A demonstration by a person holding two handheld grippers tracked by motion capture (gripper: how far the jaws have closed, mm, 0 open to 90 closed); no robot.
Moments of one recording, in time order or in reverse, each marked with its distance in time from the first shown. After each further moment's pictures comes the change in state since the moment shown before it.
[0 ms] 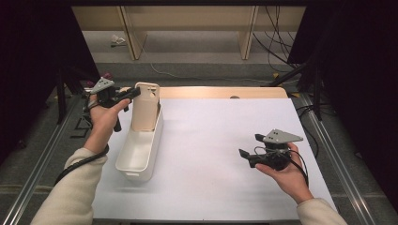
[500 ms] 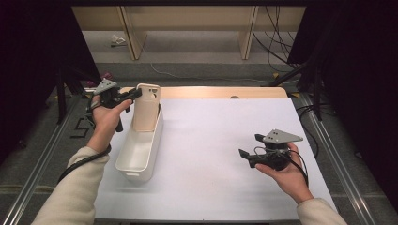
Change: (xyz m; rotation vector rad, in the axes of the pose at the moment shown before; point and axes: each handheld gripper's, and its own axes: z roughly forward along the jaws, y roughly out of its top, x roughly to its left) left arm 0.004 -0.007 0.008 0.013 0.005 -0.006; right arm 0.000 0.000 0.000 0.001 0.002 -0.002
